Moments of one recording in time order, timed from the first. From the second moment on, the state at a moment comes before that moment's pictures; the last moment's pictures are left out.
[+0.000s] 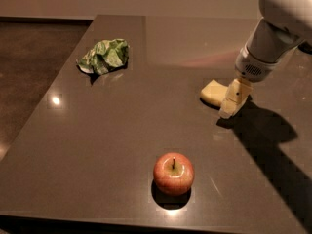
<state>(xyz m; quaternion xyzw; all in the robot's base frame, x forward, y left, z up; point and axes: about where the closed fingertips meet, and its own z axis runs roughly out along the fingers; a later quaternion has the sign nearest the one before) 0.571 -0.221 0.847 -0.51 0.85 0.00 0.13</state>
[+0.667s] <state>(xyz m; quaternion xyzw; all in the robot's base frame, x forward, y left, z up) 0.568 -0.217 0.838 -0.51 0.85 0.01 0.12</state>
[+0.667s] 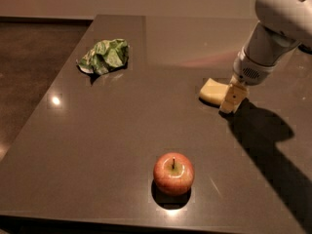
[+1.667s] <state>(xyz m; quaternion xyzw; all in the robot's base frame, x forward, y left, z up) 0.580 -0.150 0.863 -0.56 0.82 0.02 0.12</state>
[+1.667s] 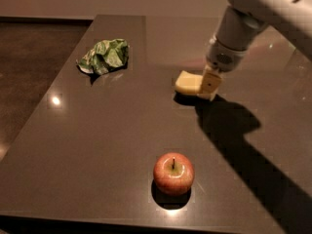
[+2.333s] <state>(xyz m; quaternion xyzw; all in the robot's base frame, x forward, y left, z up) 0.617 -0.053 0.877 -0.61 0.78 0.04 0.14</state>
